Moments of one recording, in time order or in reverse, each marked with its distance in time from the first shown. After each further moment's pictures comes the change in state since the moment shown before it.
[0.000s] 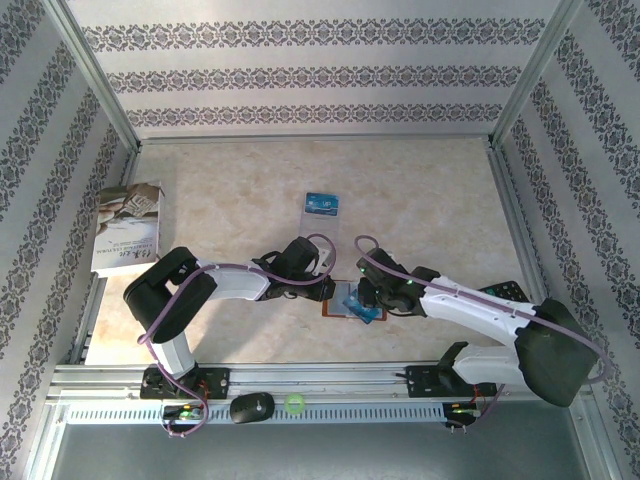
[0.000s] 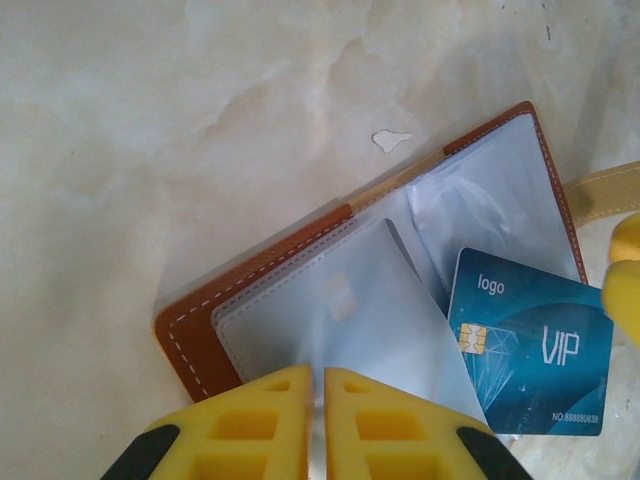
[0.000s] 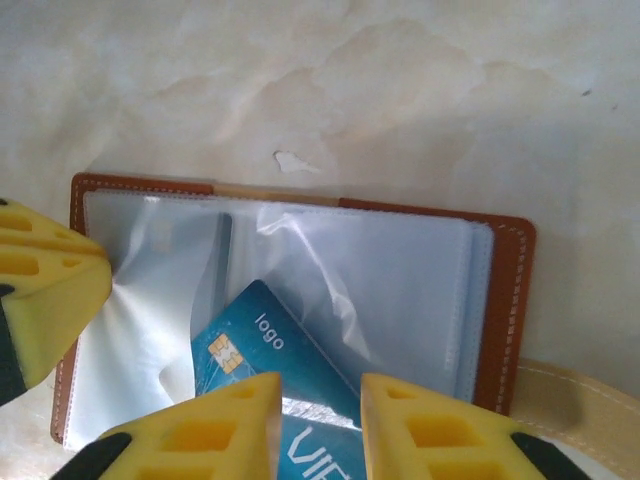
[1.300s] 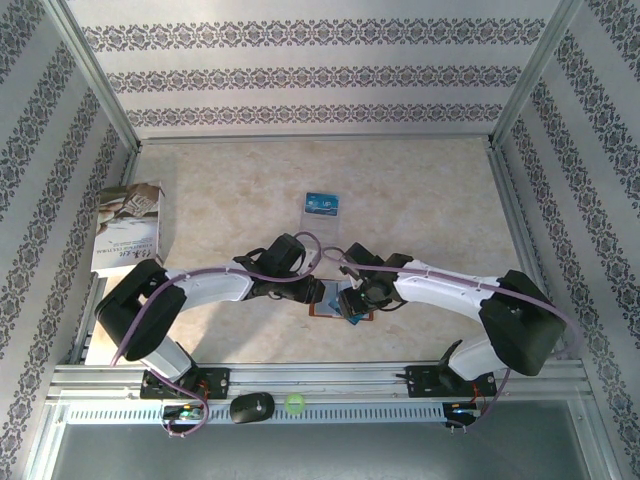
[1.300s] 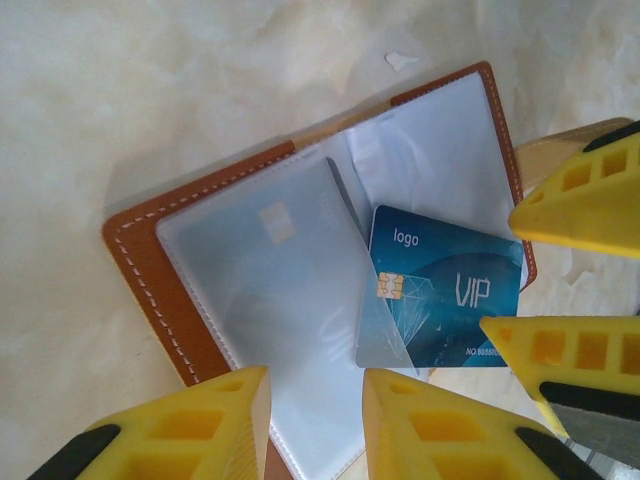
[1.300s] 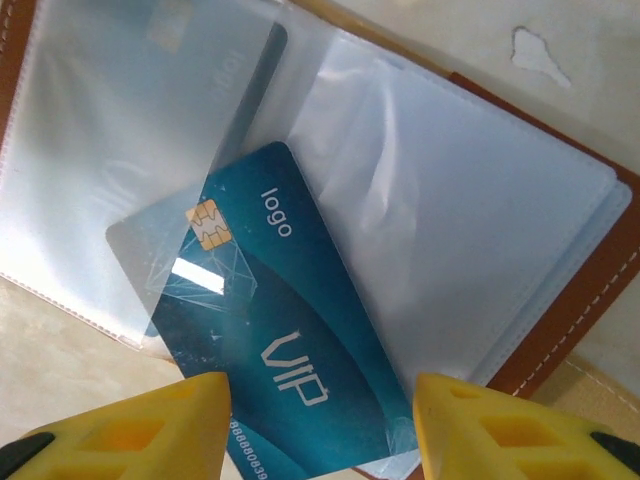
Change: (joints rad) left arm 0.043 -0.157 -0.032 -0.209 0.051 0.027; right arm 0.064 0.232 0.148 -0.120 -0.161 -0.317
